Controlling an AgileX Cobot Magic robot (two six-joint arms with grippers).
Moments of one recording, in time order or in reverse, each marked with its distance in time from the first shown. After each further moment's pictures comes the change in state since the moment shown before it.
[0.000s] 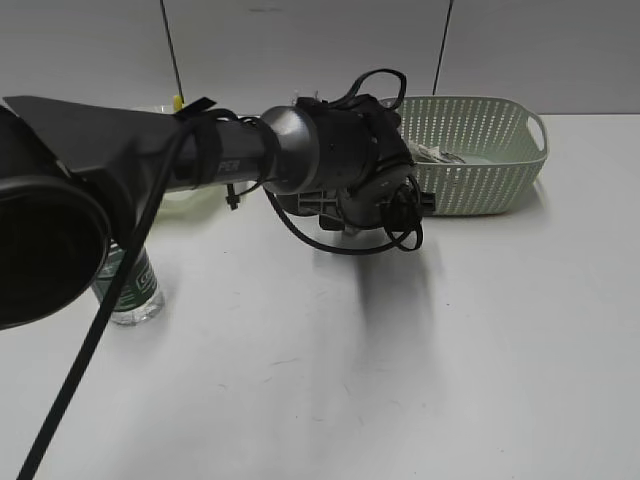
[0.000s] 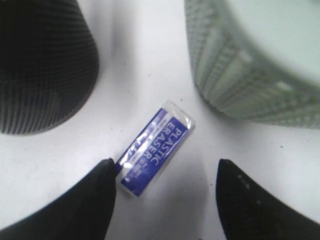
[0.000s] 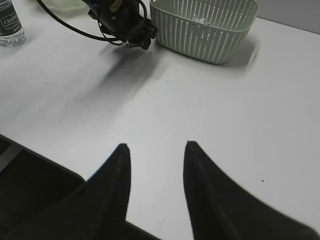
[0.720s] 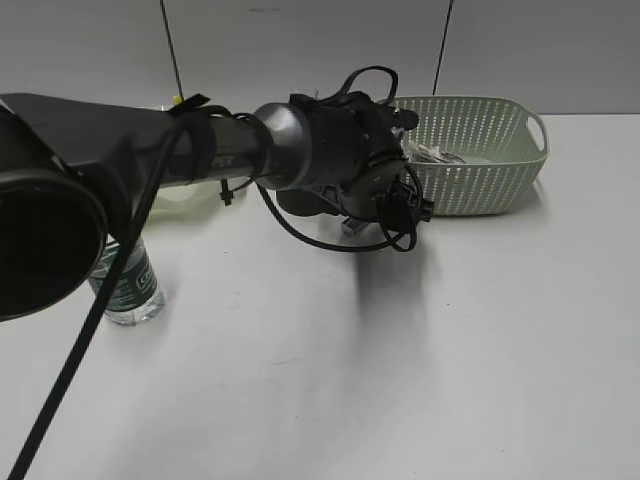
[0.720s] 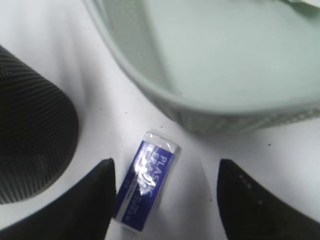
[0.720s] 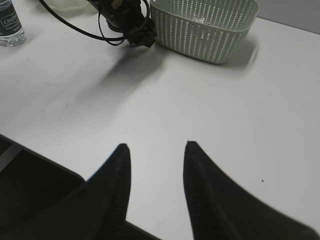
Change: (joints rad) left arm 0.011 0.000 0.001 0.031 -0.077 0.272; right arm 0.000 0.000 0.000 0.000 0.000 0.000
